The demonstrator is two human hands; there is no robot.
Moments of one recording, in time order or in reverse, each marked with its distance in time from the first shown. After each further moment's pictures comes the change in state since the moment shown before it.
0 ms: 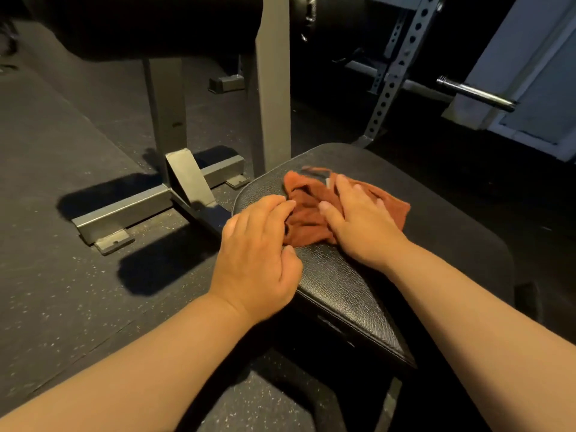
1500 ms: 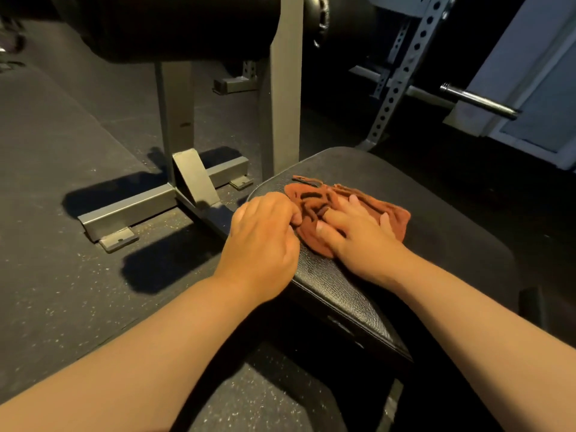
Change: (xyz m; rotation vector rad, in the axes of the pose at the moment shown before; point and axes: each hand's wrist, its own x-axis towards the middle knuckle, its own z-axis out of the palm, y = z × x) left_hand 0.017 -0.014 -0.008 -0.165 -0.028 -0.064; right_hand -0.013 -0.019 0.001 -0.032 -0.141 -0.034
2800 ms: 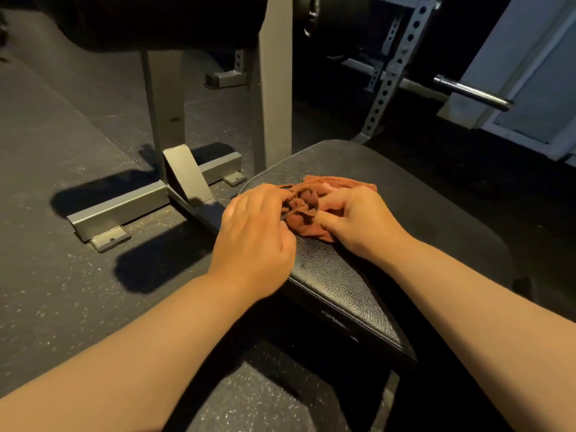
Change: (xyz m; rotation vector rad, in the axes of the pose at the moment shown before) left_hand -0.001 0.004 0.003 0.103 -0.009 -0.028; right_hand 0.010 0.009 -0.006 0.272 0.174 -0.258
